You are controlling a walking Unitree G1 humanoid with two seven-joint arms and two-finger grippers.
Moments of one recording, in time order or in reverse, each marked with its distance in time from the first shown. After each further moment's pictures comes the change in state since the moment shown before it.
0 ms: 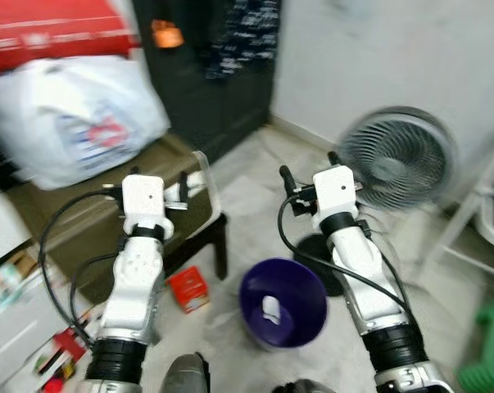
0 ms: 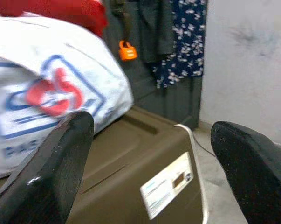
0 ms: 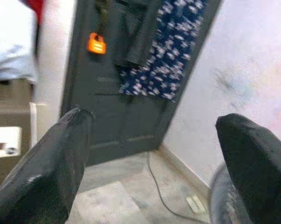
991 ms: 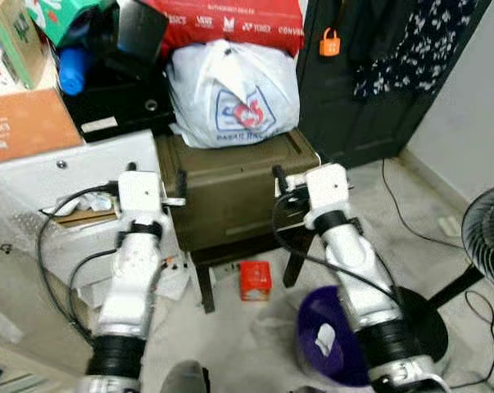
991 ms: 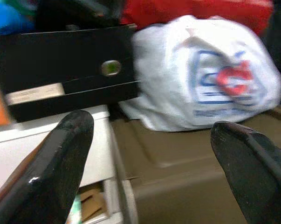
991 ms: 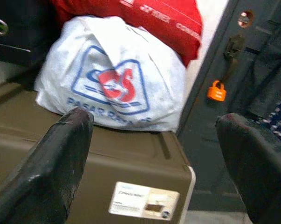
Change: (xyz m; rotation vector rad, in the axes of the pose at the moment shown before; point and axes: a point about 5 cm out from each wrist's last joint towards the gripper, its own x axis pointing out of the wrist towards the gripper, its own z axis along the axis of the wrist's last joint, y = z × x) left arm 0.004 -0.001 0.004 -0.029 -0.019 -0.021; right arm 0.005 0.003 0.000 0.006 -0.007 0.010
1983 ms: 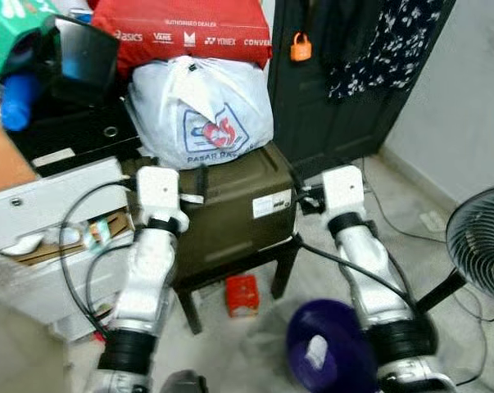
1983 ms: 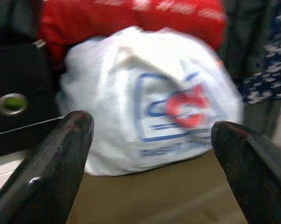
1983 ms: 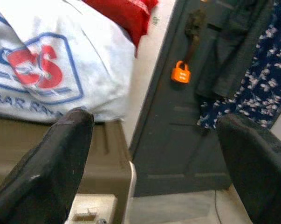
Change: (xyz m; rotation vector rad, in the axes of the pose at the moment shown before) left arm 0.005 -0.003 0.005 -0.006 -0.025 -0.023; right arm 0.000 -0.002 -0.006 0.033 0.027 -0.018
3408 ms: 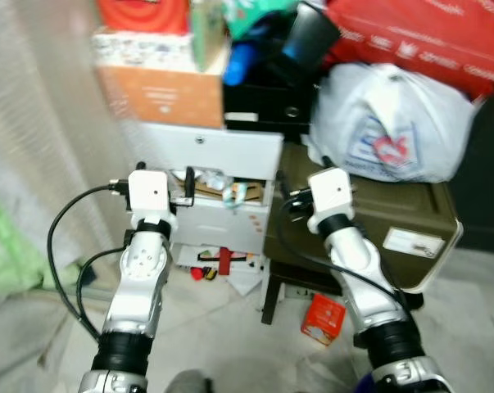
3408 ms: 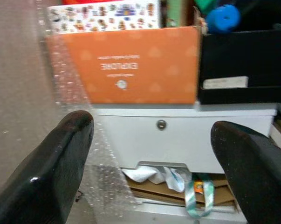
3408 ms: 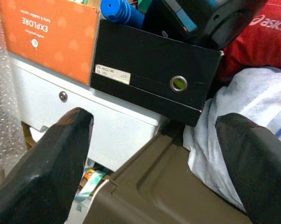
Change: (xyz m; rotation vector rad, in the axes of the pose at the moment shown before) left arm 0.005 0.001 0.001 0.010 -0.005 0.025; right arm 0.000 0.000 0.000 -0.009 -0.011 0.034
